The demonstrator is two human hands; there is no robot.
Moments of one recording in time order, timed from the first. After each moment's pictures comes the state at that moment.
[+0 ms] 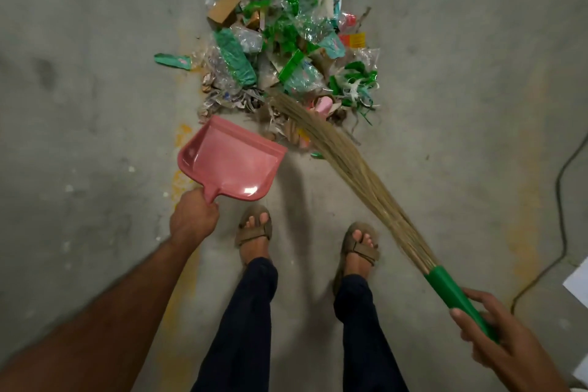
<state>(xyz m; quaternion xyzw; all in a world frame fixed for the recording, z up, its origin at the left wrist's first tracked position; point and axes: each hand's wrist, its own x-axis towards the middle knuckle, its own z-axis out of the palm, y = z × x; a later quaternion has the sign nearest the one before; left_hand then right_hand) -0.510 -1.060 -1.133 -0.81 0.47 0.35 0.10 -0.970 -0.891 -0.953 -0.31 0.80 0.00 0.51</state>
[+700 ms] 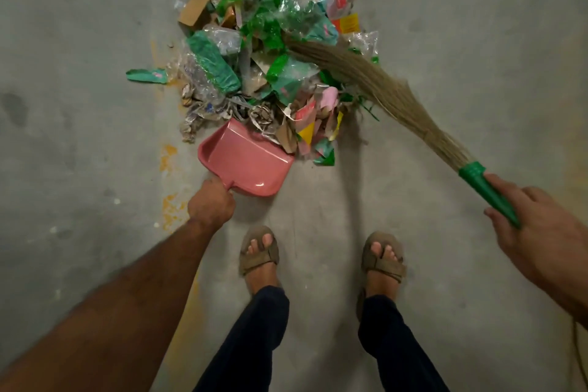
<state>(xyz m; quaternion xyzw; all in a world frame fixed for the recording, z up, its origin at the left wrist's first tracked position) -0.541 -1.136 -1.256 -0.73 0.57 0.31 0.22 -1.023 -1.011 -1.104 -0.56 0.80 0.10 0.17</state>
